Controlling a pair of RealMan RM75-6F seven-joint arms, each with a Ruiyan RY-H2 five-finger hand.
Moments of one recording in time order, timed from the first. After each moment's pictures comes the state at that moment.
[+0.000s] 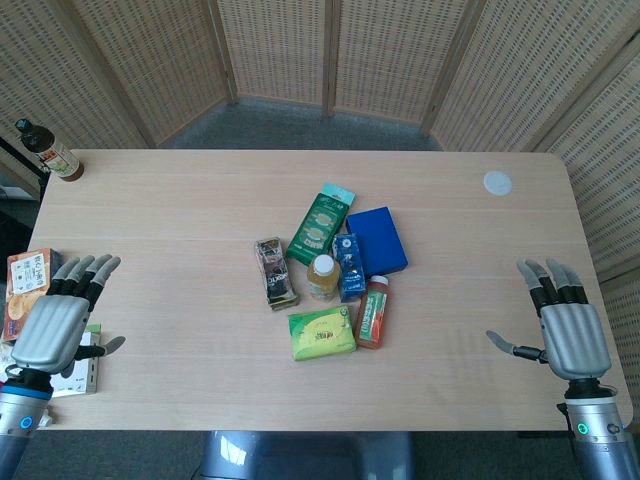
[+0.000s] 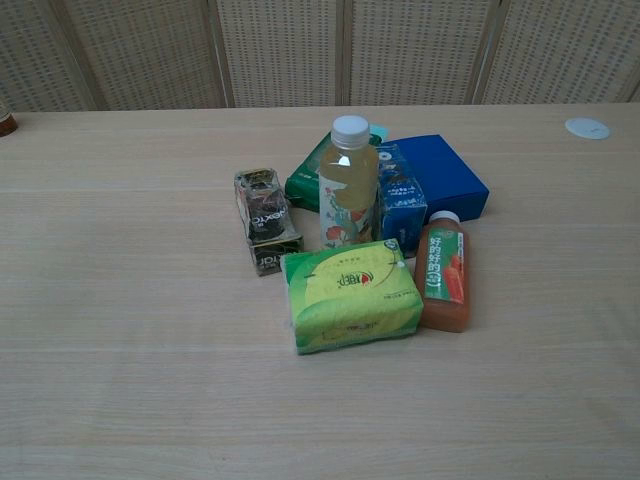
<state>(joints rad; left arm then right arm) -0.25 -0.94 -0.04 -2.10 1.36 1.35 0.34 0.18 -1.09 0.11 -1.81 -1.47 1.47 -0.28</state>
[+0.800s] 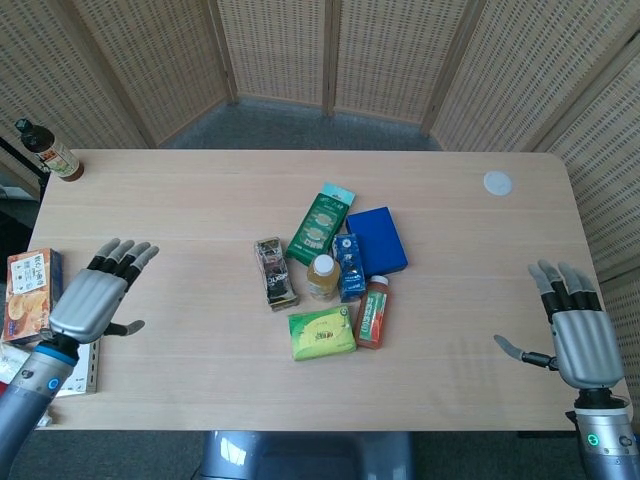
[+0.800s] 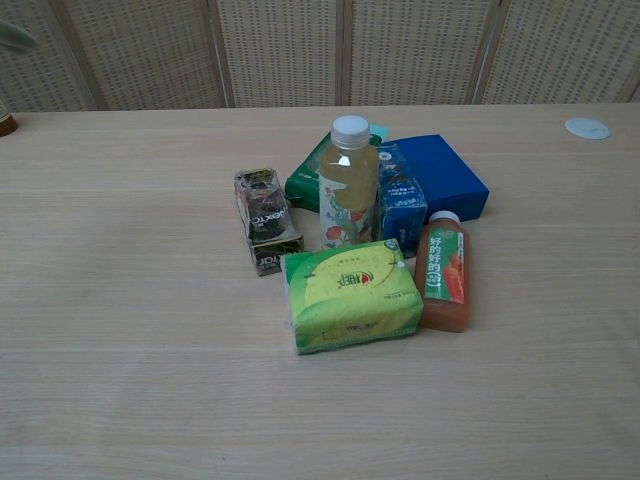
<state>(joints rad) -0.44 -0.97 -0.10 -1.92 1.35 1.09 0.31 0.14 -1.05 0.11 -1.87 -1.49 1.51 -0.29</state>
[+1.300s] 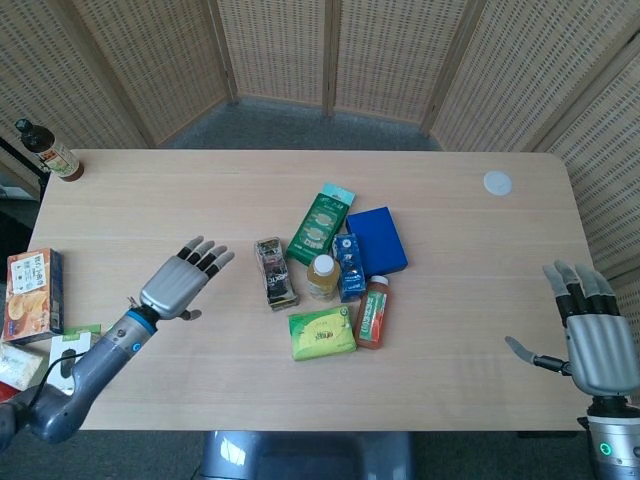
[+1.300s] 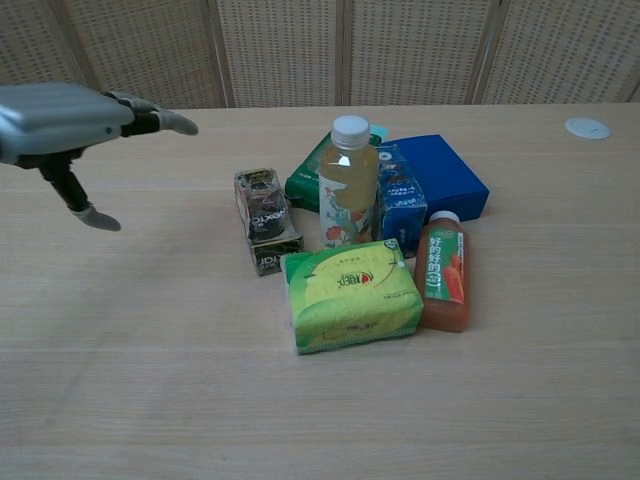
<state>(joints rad) -0.69 -1.32 -0.12 -1.57 1.34 0.85 0.41 0.10 -0.99 0.11 -1.92 -1.49 1.55 -0.32</state>
